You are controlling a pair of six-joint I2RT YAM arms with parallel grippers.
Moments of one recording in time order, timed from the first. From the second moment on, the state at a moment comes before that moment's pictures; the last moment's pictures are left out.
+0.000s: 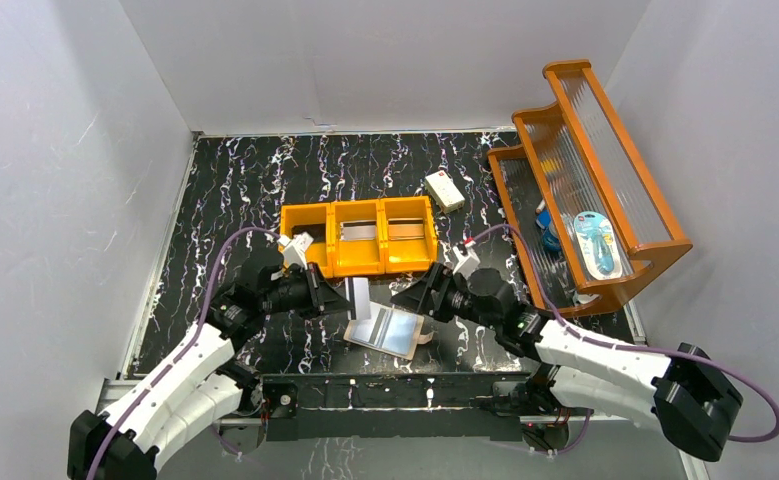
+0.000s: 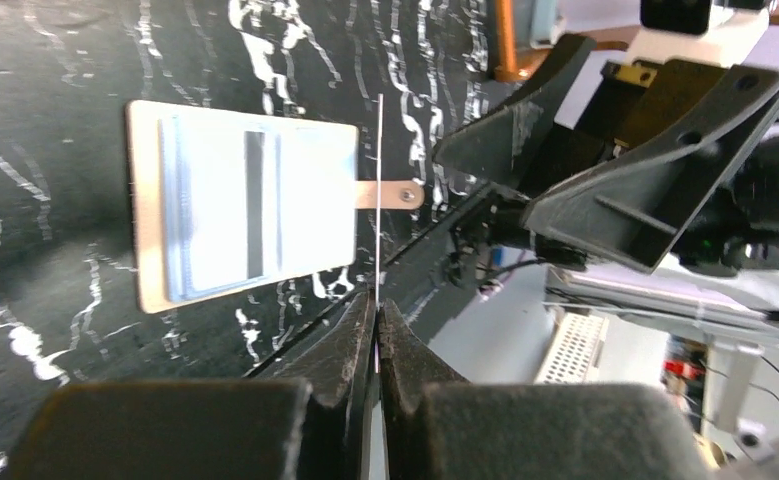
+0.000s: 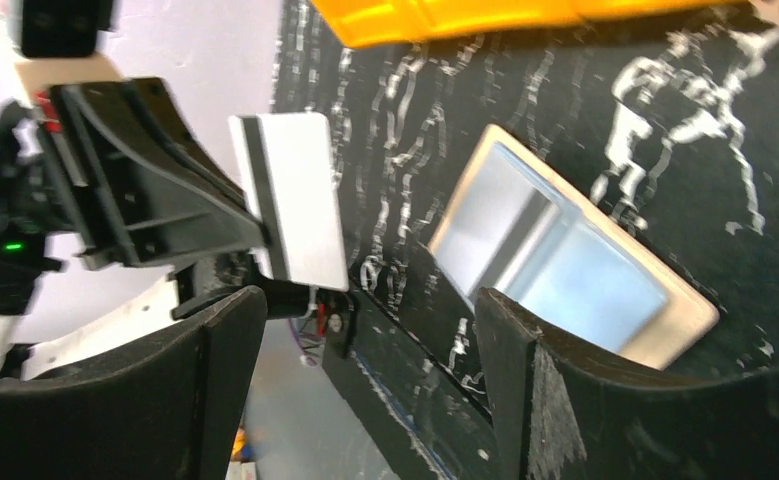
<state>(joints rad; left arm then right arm) -0.51 0.77 0.51 -0.36 0.50 -0.81 0.94 0.94 0.33 0.25 -0.08 1.11</state>
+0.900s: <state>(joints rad) -0.51 0.80 0.45 0.00 0.80 -0.97 0.83 1.13 0.37 0.67 -0.49 1.19</state>
